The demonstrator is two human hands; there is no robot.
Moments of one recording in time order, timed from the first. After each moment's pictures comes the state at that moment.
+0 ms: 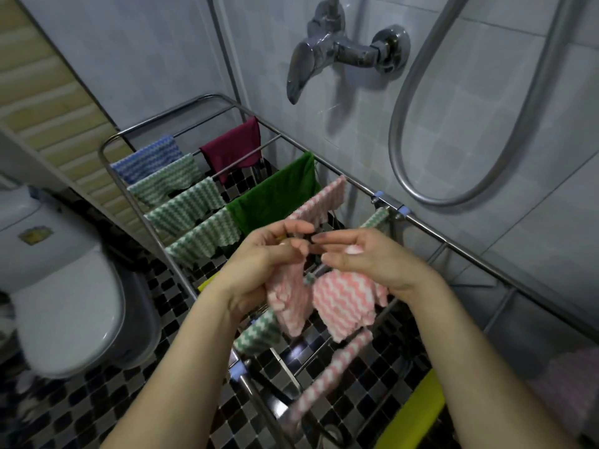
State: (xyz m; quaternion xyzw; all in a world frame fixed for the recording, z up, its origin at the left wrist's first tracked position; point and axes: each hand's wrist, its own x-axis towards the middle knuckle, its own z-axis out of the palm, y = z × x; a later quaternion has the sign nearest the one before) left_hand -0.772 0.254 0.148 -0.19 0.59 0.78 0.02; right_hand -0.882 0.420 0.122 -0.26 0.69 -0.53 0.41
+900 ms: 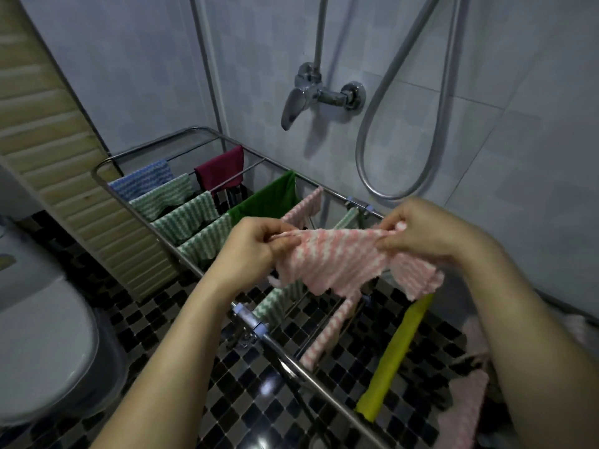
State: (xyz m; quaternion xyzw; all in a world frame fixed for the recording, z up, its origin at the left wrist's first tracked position) left_hand -0.670 0.246 0.206 -0.07 0.85 0.52 -0.07; right_hand -0.790 0.482 0.239 -0.26 0.94 -0.19 0.13
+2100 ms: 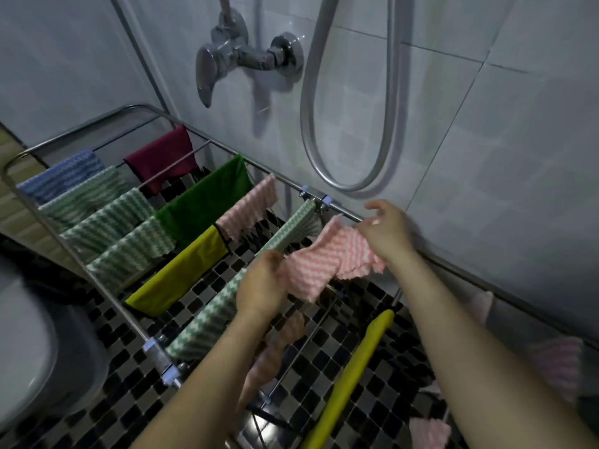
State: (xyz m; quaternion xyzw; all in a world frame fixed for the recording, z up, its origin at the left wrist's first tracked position) left_hand -0.801 0.357 0.065 -0.28 0.89 0.37 -0.01; right_hand -0.938 0.527 0.079 0.02 0.86 -0.51 0.06
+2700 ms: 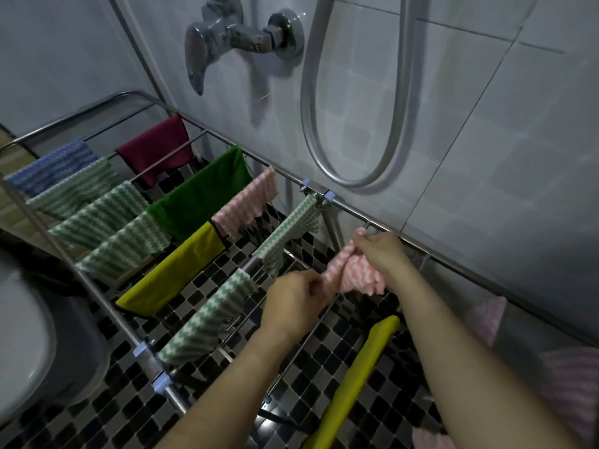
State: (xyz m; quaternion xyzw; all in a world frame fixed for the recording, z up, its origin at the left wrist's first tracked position) left_hand -0.805 0.390 0.046 -0.11 0.94 0.31 -0.01; right_hand -0.938 0.526 0.039 0.08 0.86 -0.47 0.20
